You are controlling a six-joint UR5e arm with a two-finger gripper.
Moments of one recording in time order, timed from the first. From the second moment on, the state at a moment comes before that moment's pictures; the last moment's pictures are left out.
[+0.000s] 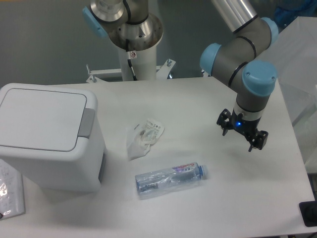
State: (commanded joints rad) arm 2.75 -2.02 -1.62 -0.95 1.53 1.44
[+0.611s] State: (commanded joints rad) arm 2.74 -2.02 -1.60 -0.95 1.52 1.35
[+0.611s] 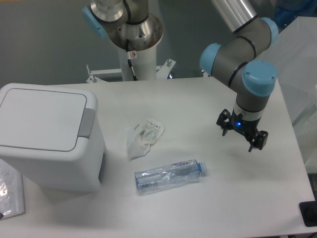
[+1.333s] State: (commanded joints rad) arm 2.60 -2.02 -1.35 -0.93 1.22 0.56
